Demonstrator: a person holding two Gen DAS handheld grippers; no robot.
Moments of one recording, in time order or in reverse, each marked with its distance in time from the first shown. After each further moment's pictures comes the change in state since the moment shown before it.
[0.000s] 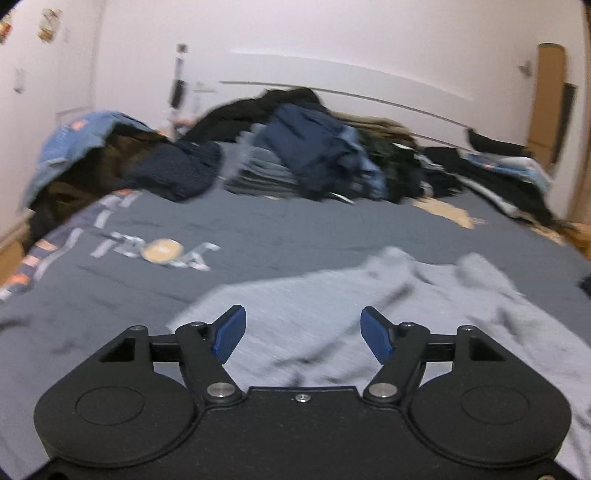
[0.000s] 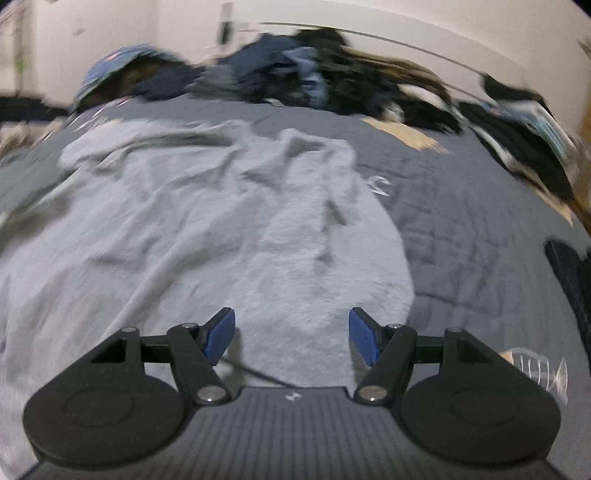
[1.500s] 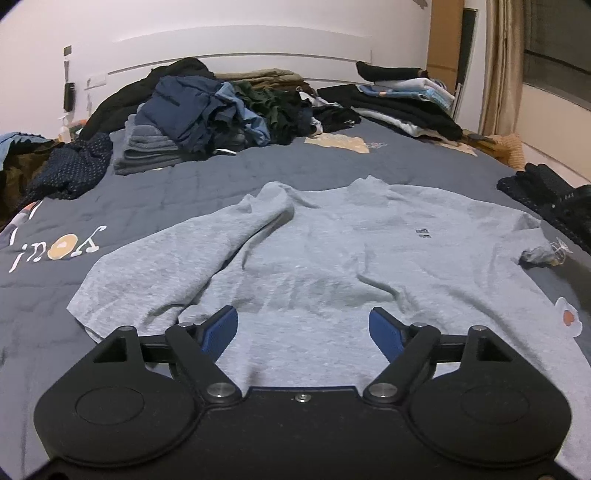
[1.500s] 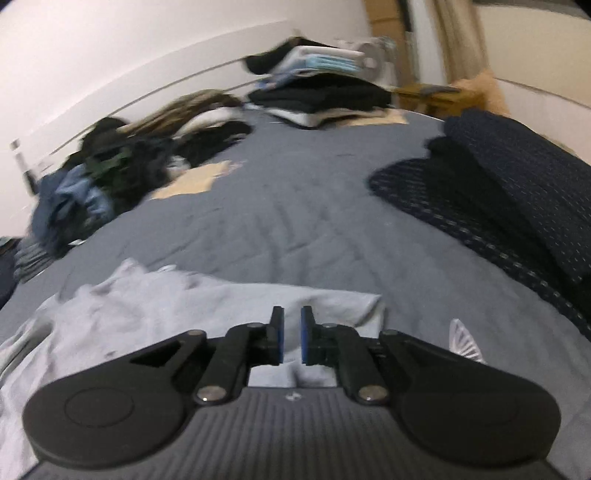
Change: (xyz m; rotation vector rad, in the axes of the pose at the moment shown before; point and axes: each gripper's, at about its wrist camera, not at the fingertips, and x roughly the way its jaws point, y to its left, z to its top) left arm -0.003 -0.067 -0.043 0.247 0.128 -0.219; right arm -0.001 -0.172 -0.003 0.730 -0.133 -0.281
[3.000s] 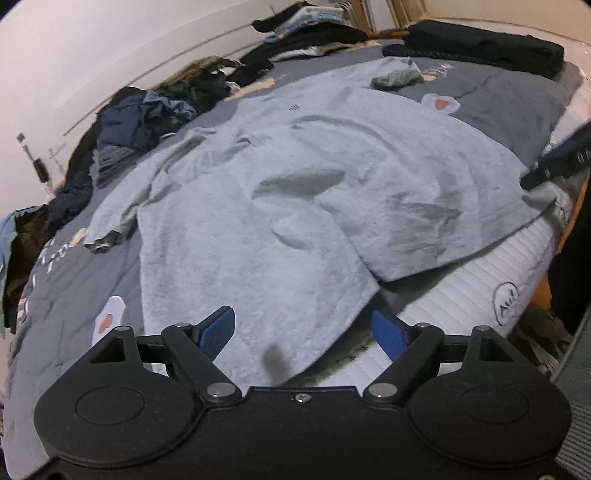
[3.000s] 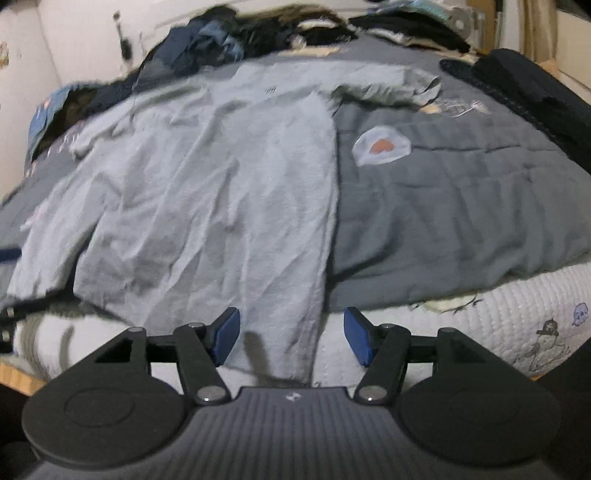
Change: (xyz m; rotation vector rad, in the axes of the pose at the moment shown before) left arm -0.135 -0.130 -0.177 0.418 0.115 0.086; right arm -0.211 0.062 -0.267 -0.263 0.256 0.114
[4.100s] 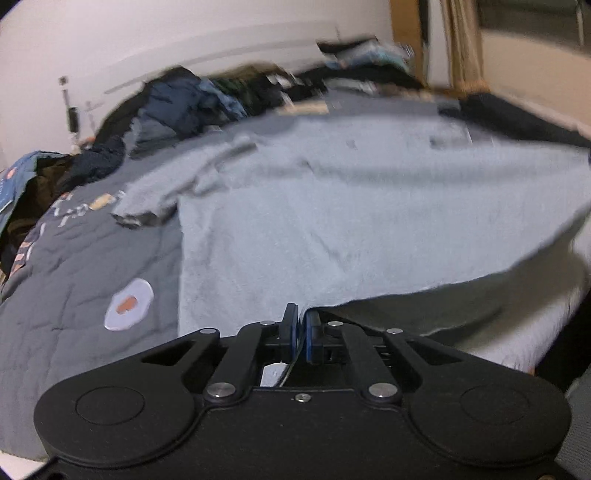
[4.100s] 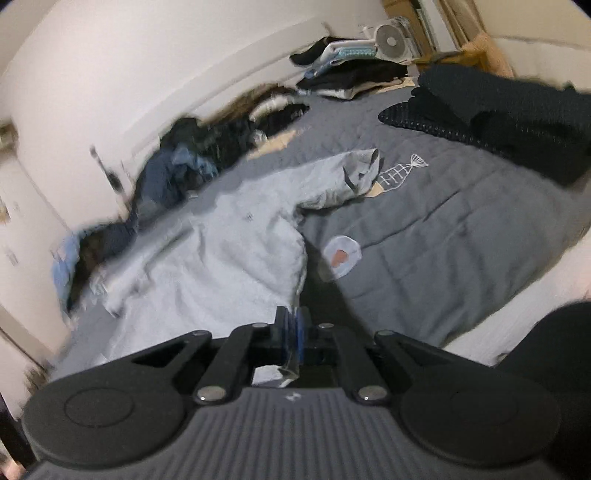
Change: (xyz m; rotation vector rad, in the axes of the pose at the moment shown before) left arm -0.009 0.046 0.010 -0.231 -0.036 -0.022; right arm -0.101 -0.072 0.049 0.310 -0.220 0.104
